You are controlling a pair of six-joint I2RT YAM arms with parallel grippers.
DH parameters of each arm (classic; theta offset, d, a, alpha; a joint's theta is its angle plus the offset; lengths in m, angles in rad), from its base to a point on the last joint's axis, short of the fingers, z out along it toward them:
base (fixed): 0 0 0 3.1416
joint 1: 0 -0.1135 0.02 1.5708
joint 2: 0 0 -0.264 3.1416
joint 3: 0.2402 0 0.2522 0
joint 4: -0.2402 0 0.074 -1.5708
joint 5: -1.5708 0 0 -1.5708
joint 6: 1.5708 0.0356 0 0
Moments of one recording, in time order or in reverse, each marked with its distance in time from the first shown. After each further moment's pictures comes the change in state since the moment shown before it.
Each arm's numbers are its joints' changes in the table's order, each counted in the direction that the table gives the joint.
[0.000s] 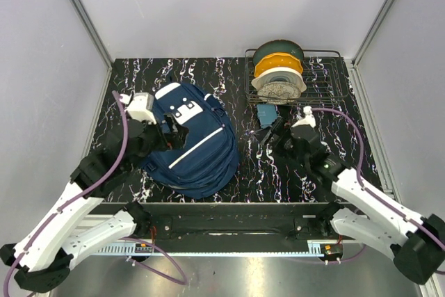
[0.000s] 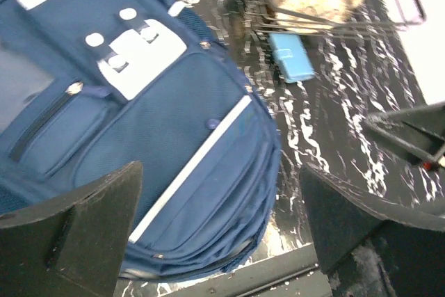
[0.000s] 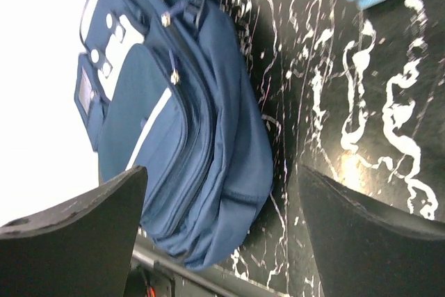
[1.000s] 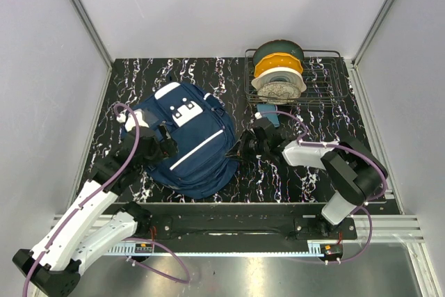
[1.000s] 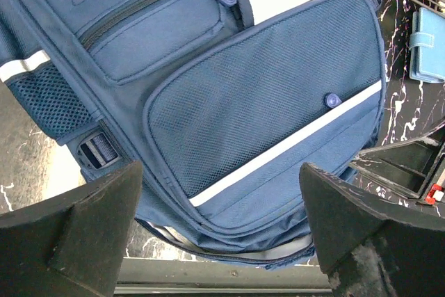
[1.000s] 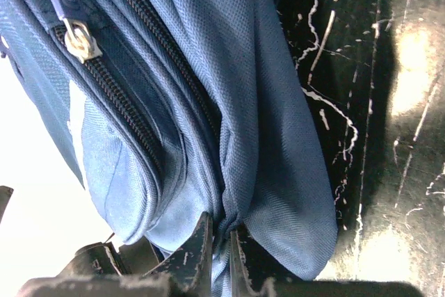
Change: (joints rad) left arm -0.183 -0.055 -0.254 -0.117 0.095 -0.256; right arm -0.034 0.764 0.103 0.415 0.518 0.123
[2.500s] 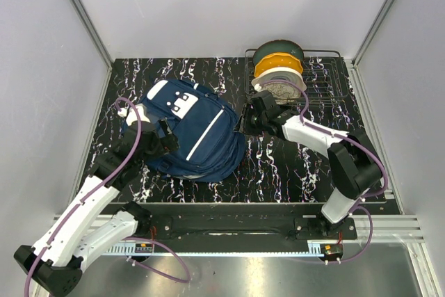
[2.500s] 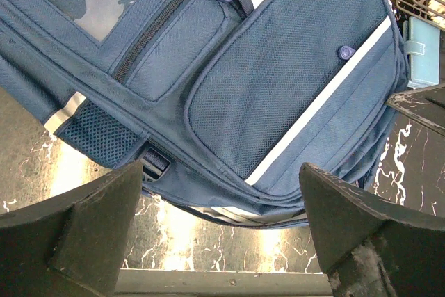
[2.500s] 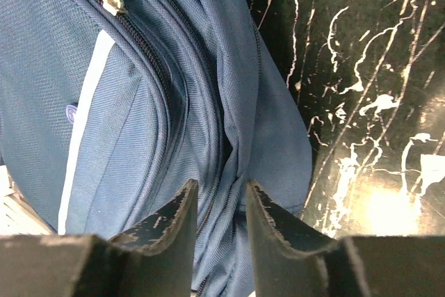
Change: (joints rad) left arm -0.019 0.051 0.045 0.037 -0.012 0.050; right arm 0.103 0.055 0.374 -0.409 -0.201 -0.391
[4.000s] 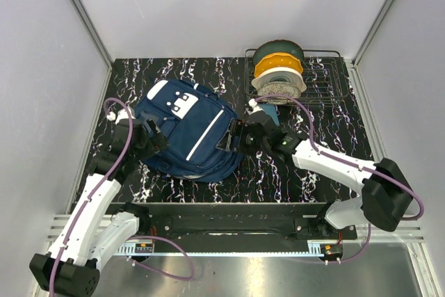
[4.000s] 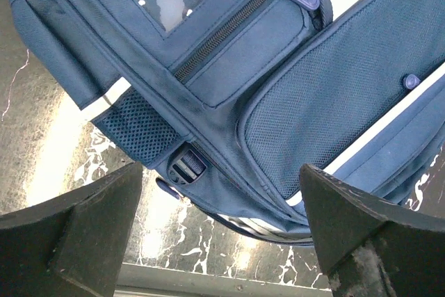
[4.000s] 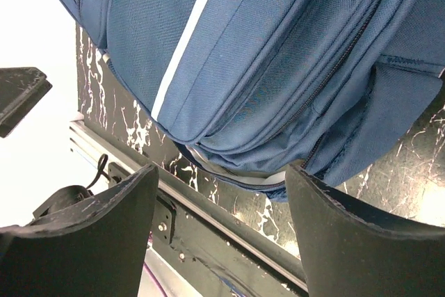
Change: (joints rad) left arm -0.246 0.017 -0.060 0.004 -0.146 0.034; right arm -0.246 -0.319 -0.168 -0.003 -0.080 0.182
